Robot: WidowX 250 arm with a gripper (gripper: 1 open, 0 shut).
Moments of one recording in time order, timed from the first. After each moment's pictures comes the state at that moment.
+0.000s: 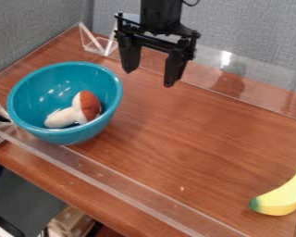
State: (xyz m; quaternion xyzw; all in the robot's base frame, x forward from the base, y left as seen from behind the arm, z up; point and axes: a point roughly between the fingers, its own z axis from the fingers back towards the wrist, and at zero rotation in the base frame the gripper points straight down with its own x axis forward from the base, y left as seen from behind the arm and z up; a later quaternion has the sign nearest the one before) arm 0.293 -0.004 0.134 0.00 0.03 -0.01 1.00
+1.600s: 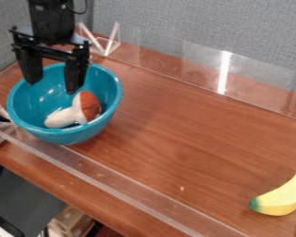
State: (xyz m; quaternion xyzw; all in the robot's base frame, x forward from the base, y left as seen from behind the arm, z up) arm 0.238 0.104 0.116 0.01 0.05 0.09 0.99
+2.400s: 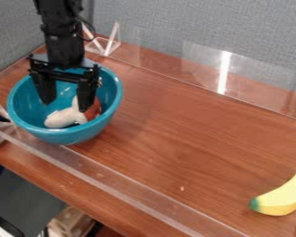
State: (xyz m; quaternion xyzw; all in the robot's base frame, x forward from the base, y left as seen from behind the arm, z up) arm 0.256 0.109 0.070 -0.02 0.06 0.11 0.99
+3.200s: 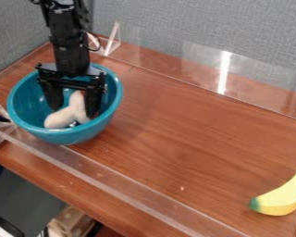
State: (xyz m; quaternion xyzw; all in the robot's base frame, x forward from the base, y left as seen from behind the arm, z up) arm 0.273 0.111 0.051 -0.02 0.05 0.12 0.99
